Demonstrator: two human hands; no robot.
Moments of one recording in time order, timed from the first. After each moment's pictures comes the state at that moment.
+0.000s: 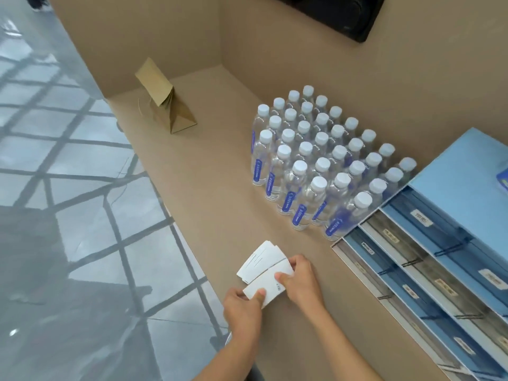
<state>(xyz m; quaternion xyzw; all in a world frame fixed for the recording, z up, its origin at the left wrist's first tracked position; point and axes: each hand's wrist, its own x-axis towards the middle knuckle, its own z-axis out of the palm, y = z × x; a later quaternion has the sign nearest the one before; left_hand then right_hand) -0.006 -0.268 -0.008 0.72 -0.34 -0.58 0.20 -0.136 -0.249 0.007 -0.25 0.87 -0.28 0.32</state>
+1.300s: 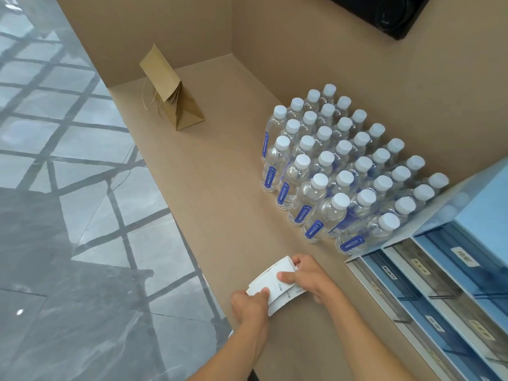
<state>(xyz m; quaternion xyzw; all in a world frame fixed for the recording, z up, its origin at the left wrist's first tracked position) -0.031 -0.322 -0.026 0.73 -0.22 -0.63 0.14 -0.179 -0.309 -0.007 -0.18 0.77 -0.27 0.54</state>
